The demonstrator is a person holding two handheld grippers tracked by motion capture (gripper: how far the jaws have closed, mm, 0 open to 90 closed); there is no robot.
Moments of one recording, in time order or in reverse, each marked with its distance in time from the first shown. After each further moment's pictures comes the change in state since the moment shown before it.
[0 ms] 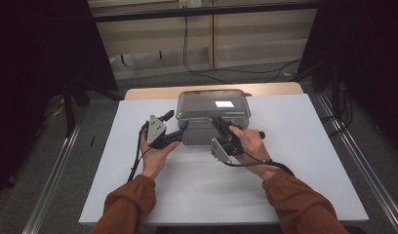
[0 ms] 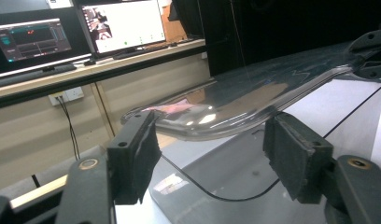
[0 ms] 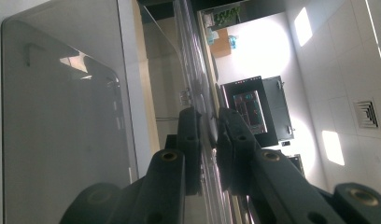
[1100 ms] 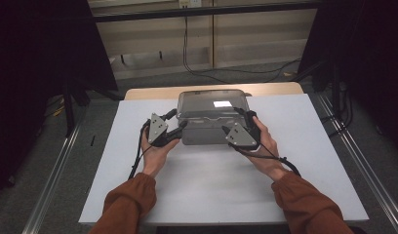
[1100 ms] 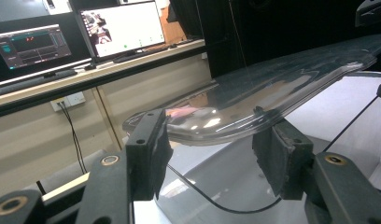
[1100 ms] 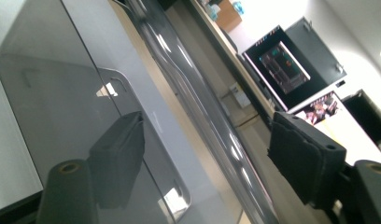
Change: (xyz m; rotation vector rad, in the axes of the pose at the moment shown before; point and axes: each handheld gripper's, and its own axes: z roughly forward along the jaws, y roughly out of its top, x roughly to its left) left arm 0.003 0.002 0.005 0.000 0.014 0.027; right arm -0.013 -0.043 -0.008 0.053 0.062 0.461
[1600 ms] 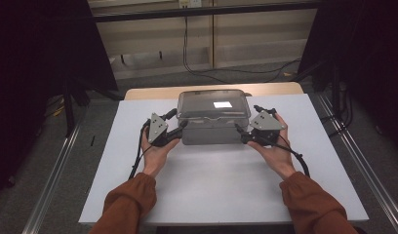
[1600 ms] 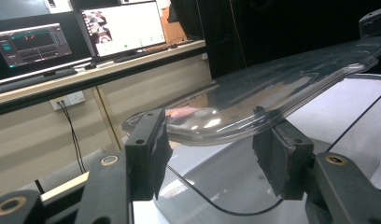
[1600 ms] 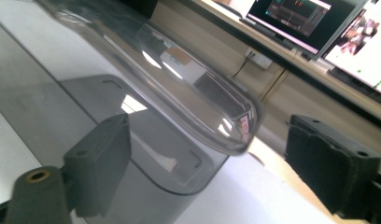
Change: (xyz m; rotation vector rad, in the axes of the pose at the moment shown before) left arm 0.000 0.000 0.001 -0.003 0.005 -0.013; right arm -0.032 -0.039 -0.006 0.035 0.056 0.418
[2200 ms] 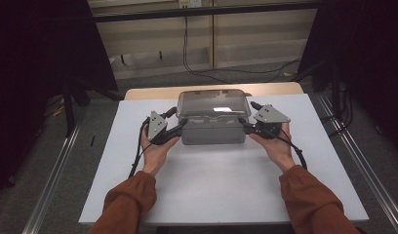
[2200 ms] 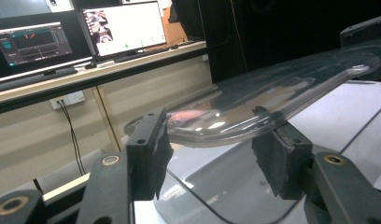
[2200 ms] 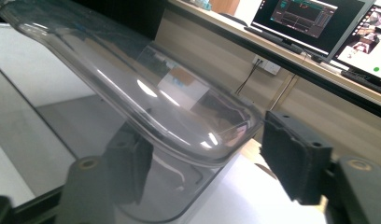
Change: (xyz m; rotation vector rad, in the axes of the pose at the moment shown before) left arm 0.003 0.006 0.004 -0.001 0.000 -0.018; right arm -0.017 -0.002 0.012 -0.056 0.038 0.063
